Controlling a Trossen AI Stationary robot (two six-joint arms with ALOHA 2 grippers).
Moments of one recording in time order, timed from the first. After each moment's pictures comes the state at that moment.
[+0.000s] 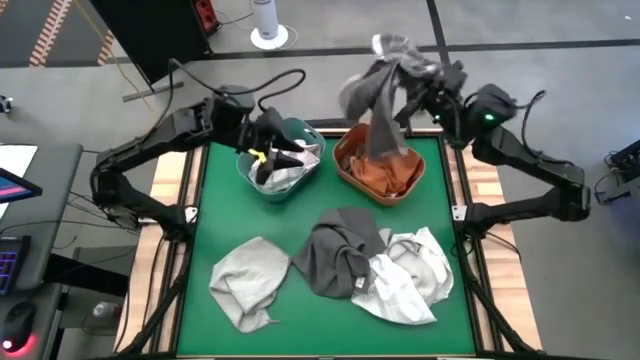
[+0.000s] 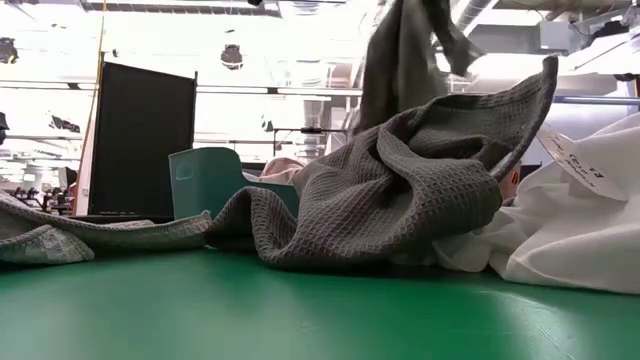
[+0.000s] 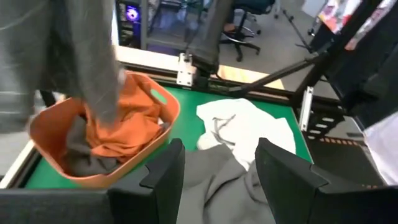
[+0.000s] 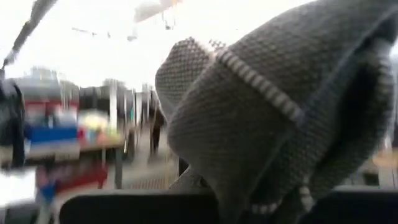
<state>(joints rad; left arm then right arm) 0.32 1.38 1.70 -0.73 0.35 -0.03 -0.39 1.08 1.27 0.18 0.38 -0.13</state>
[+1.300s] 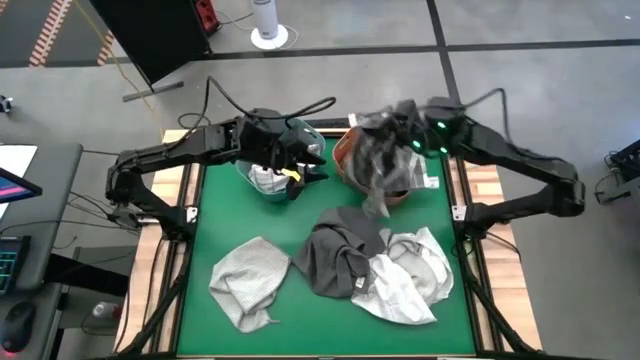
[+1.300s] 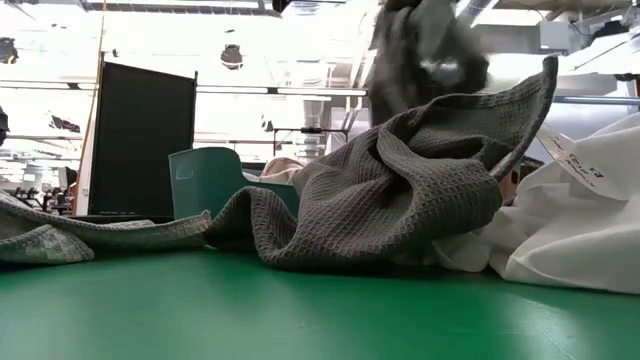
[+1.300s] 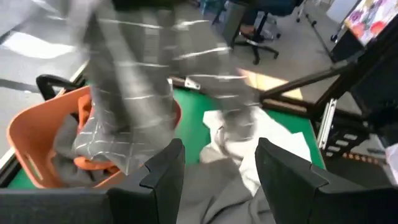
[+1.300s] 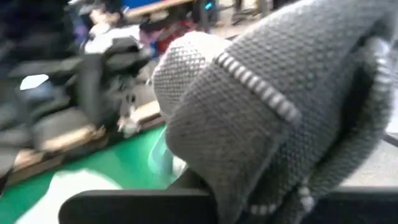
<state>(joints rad) 0.18 1.50 1.69 -0.60 0.15 -0.14 -0.36 1.14 1.26 -0.35 0.04 0.18</state>
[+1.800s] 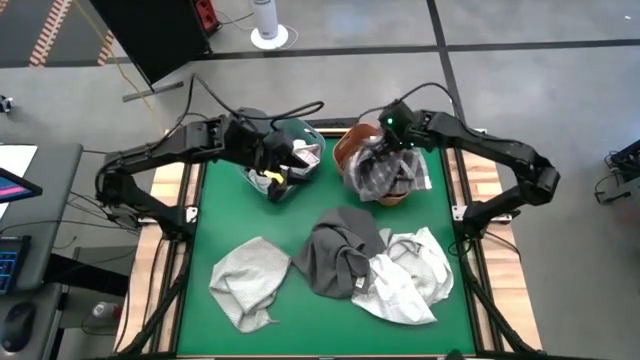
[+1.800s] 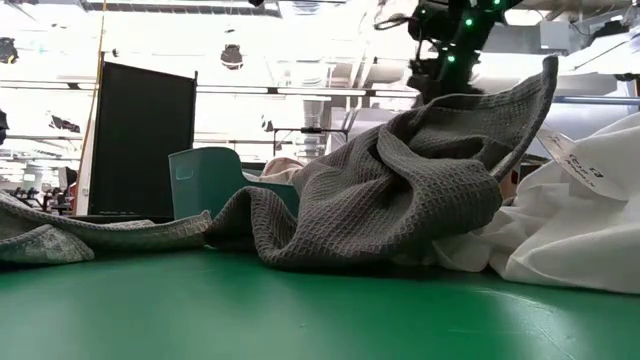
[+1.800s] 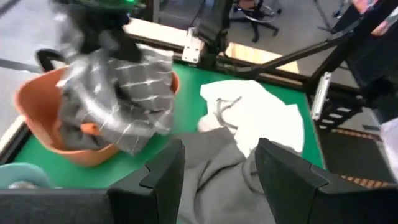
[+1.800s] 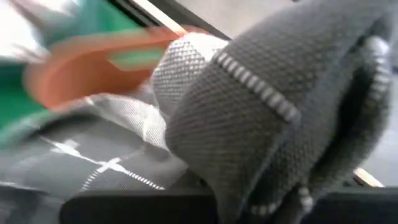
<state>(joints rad) 0.18 1.42 1.69 -0.77 0.16 -0.12 -0.57 1.42 1.26 -0.83 0.33 0.20</state>
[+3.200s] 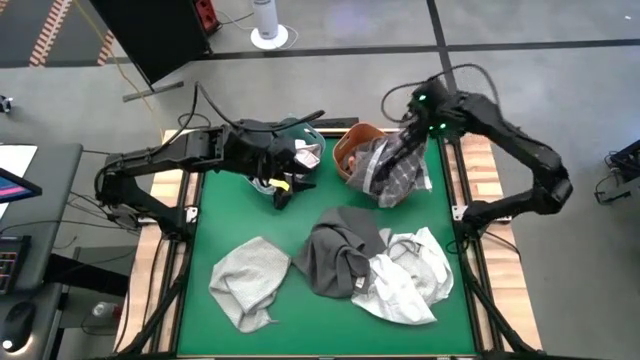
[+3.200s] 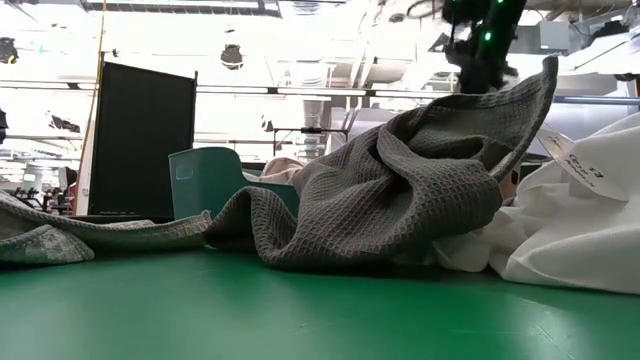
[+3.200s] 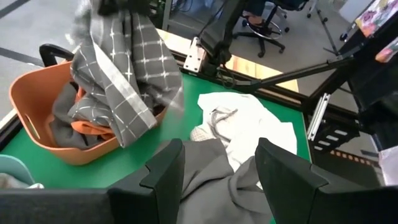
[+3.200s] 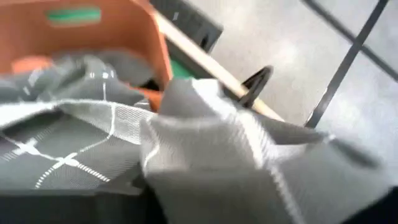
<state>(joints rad) 0.09 1.43 1.69 -0.72 0.04 -0.26 -0.75 1.30 1.39 -1.10 0.26 0.02</state>
